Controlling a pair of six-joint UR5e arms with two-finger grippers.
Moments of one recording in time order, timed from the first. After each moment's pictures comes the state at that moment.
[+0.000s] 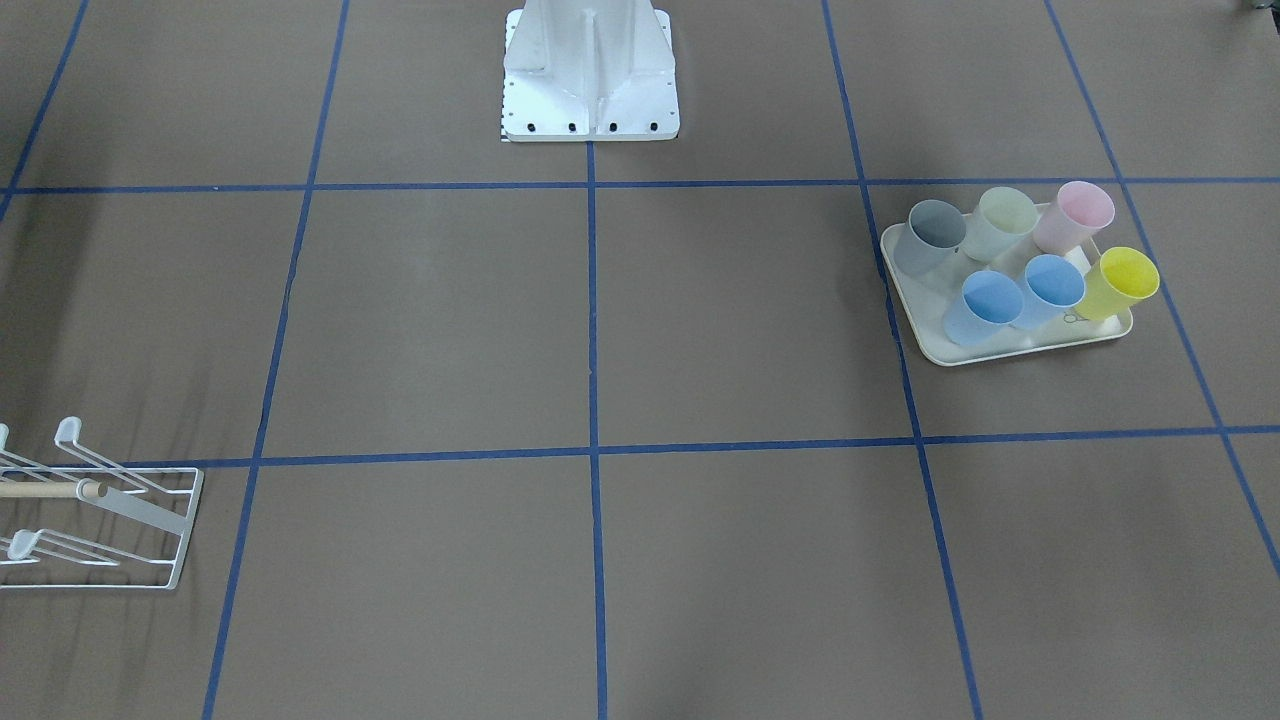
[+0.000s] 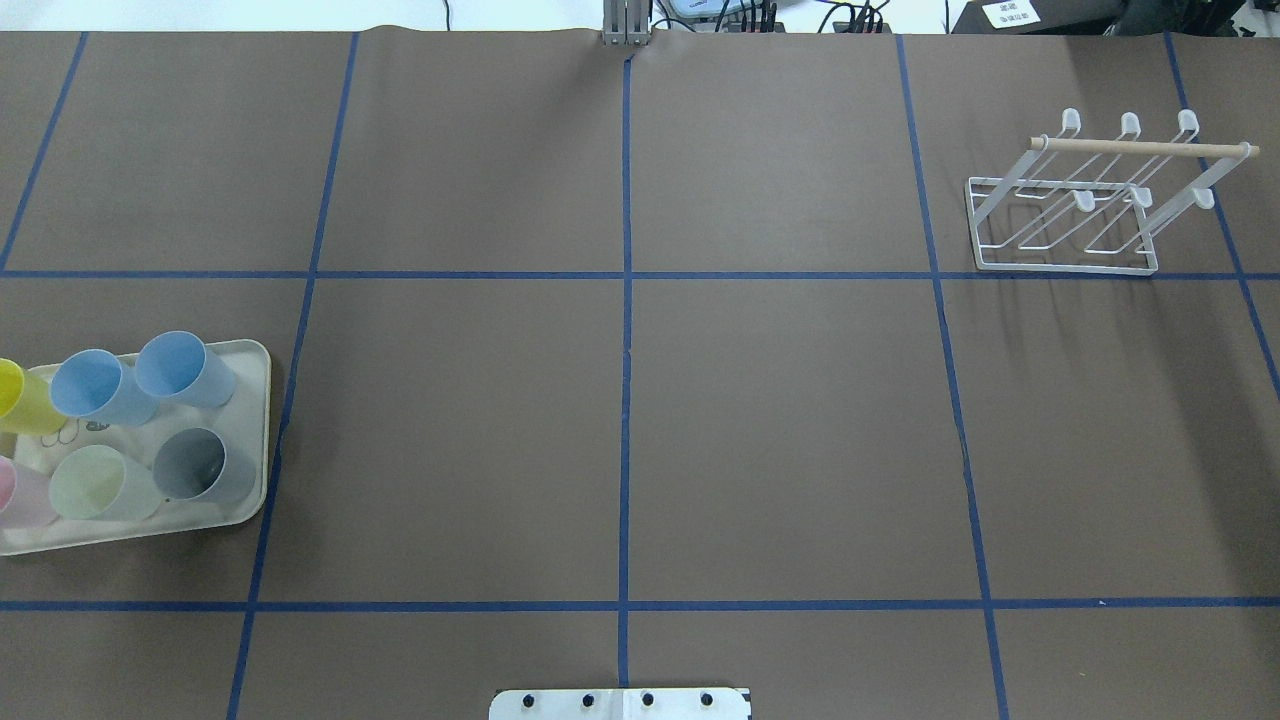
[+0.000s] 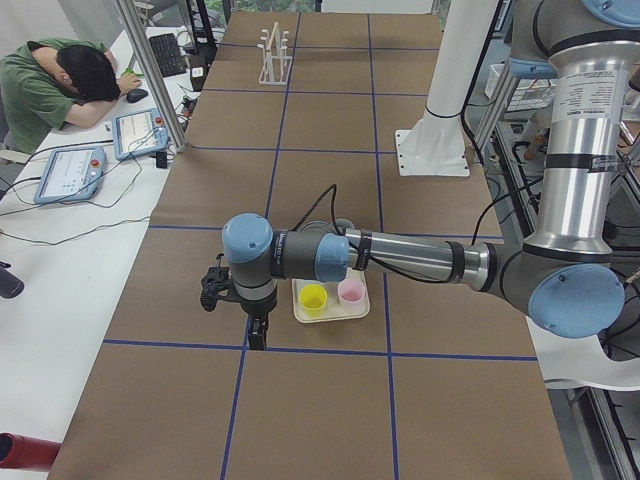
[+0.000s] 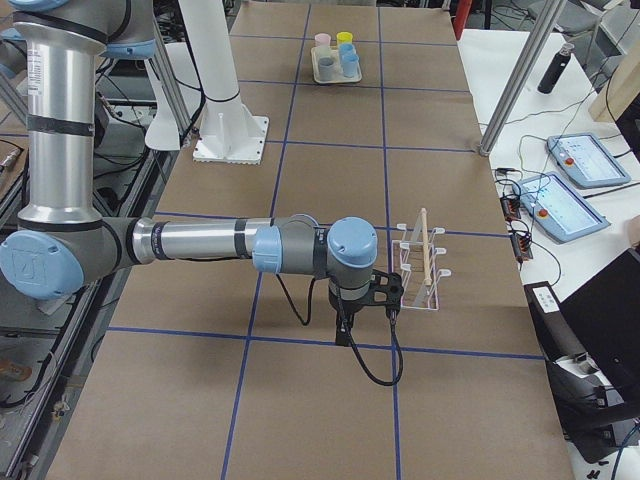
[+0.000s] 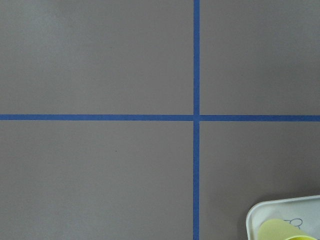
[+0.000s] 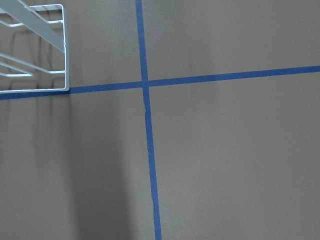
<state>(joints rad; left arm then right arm) -1.58 -1.61 -1.65 -1.51 -2.30 -0.03 1.61 -1.67 1.76 -1.66 2.32 0.07</state>
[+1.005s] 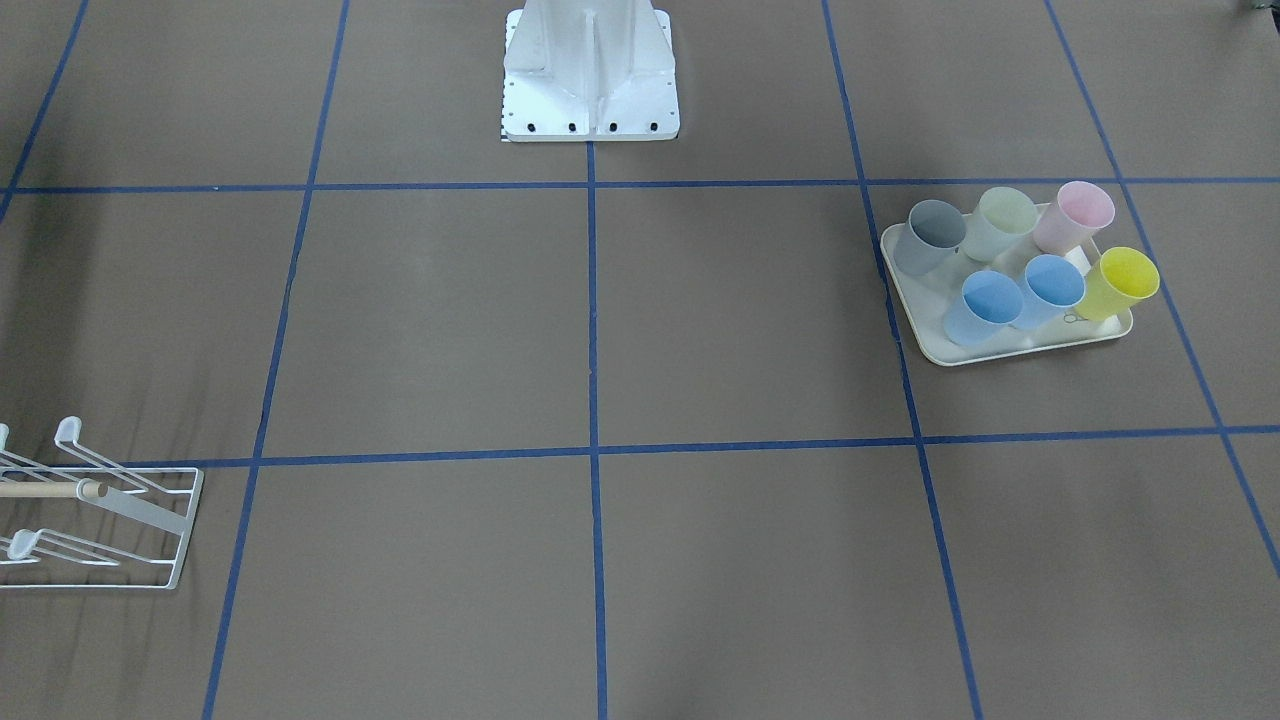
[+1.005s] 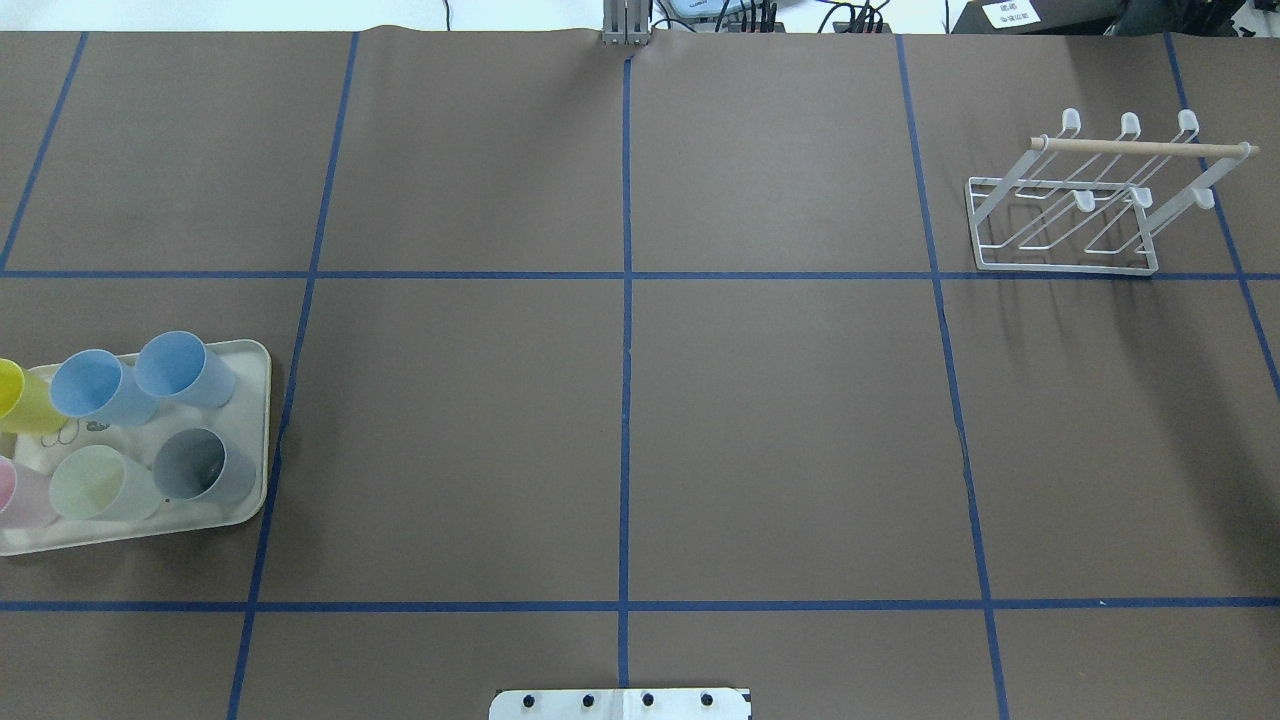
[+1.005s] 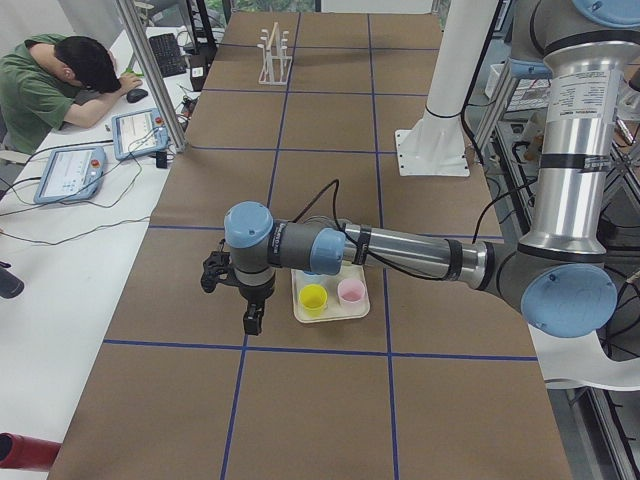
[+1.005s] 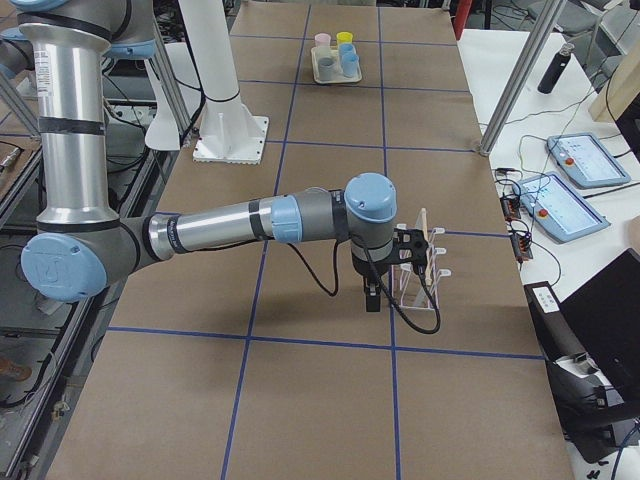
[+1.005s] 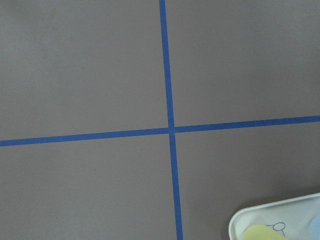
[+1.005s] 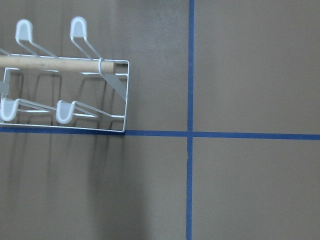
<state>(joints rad) -1.51 -1.61 -1.66 -1.58 -2.31 -0.04 1.60 -1.56 1.81 -1.66 2.35 0.07</state>
